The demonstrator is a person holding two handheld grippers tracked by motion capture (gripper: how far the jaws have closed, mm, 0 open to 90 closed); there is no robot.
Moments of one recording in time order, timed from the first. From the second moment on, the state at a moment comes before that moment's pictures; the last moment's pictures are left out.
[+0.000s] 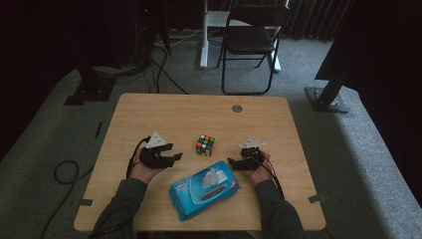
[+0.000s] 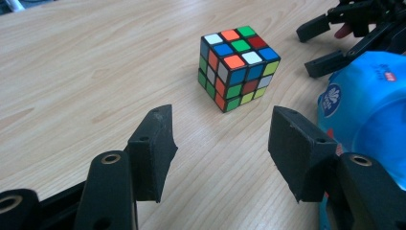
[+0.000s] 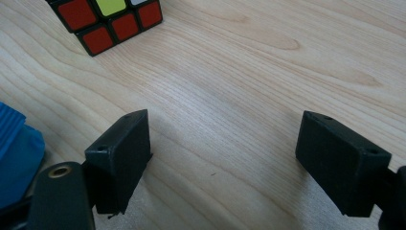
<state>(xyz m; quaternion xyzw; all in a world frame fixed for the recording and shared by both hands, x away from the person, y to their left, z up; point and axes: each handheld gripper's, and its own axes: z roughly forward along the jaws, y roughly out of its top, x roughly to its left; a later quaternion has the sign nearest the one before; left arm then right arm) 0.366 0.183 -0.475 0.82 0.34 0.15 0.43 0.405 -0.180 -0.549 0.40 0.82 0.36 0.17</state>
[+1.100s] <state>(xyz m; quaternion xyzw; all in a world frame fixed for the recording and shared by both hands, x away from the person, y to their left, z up) 0.335 0.189 -0.451 0.82 0.32 0.17 0.44 0.403 -0.178 -0.549 0.40 0.83 0.36 0.17</state>
